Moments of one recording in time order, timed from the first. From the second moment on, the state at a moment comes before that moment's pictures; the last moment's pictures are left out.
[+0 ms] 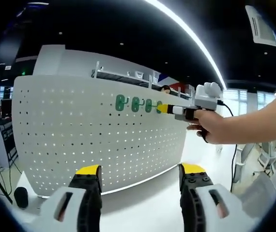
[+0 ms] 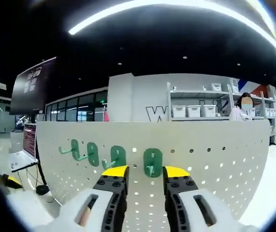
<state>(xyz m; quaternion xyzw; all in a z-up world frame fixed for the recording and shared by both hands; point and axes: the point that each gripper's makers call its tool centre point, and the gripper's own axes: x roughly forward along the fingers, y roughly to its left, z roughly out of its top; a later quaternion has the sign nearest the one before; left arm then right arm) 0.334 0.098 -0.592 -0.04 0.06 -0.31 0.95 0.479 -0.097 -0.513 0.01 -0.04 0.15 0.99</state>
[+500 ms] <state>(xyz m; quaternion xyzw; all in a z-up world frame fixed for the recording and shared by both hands) 0.337 0.101 -0.587 -0.03 0.05 -0.30 0.95 0.463 -0.089 -0.530 0.02 -0.02 0.19 0.98</state>
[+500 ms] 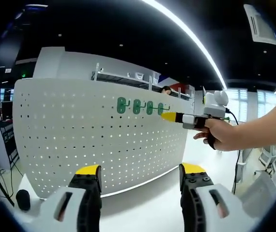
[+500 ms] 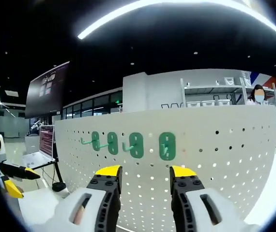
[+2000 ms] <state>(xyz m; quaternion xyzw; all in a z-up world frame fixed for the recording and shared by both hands) 0.325 0.112 -0.586 -0.02 0.04 -0.30 0.95 0.342 -0.119 -0.590 0.01 0.01 0.25 0.97</state>
